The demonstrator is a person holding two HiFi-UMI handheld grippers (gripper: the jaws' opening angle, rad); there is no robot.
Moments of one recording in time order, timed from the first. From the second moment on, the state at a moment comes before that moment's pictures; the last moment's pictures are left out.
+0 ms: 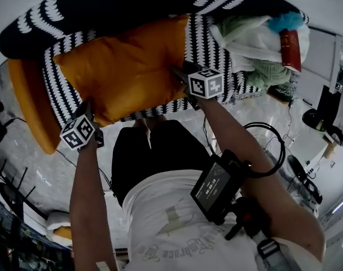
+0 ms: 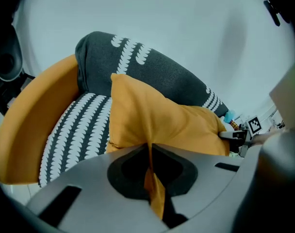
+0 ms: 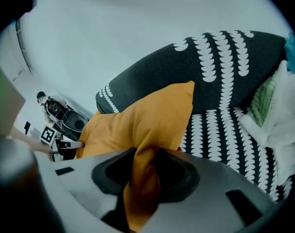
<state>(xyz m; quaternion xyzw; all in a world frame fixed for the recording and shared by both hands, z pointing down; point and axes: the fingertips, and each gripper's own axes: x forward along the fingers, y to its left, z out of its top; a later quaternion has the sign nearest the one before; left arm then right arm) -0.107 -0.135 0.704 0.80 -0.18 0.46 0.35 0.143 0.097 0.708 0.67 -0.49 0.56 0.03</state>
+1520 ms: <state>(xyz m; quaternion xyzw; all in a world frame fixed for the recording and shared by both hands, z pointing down) -0.302 -0.124 0.533 0.83 -0.31 0.32 0.35 0.017 0.005 0.539 0.61 -0.66 0.43 0.08</state>
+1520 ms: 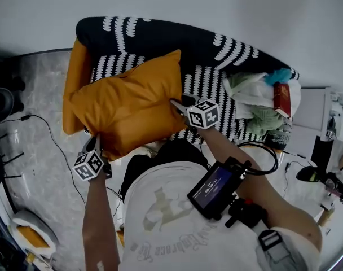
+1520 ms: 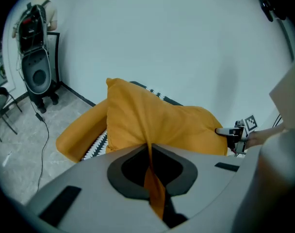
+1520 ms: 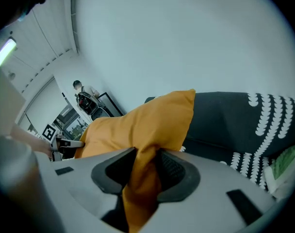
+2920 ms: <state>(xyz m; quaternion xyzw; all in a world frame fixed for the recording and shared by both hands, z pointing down) -0.446 -0.106 0.330 0.87 -0.44 0.12 0.20 -0.099 -0.054 0.329 0.58 -0.79 0.20 0.05</state>
